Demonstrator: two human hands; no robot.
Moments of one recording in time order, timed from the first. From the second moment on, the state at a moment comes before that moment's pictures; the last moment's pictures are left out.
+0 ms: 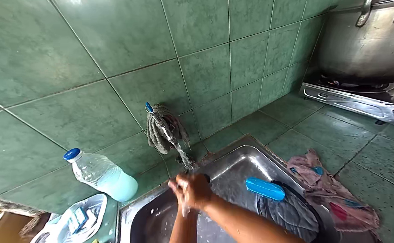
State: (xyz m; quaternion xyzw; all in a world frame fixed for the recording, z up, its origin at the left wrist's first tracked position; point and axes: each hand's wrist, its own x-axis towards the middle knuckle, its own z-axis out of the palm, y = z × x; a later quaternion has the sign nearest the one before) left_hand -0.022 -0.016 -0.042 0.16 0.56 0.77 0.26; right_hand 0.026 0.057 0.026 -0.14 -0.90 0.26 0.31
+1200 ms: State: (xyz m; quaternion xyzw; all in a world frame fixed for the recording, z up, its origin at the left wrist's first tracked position) left_hand -0.021 -0.095 -0.119 0.02 0.79 0.52 0.30; right_hand 0.074 0.057 -0.088 -0.32 -0.91 0.25 -0.03
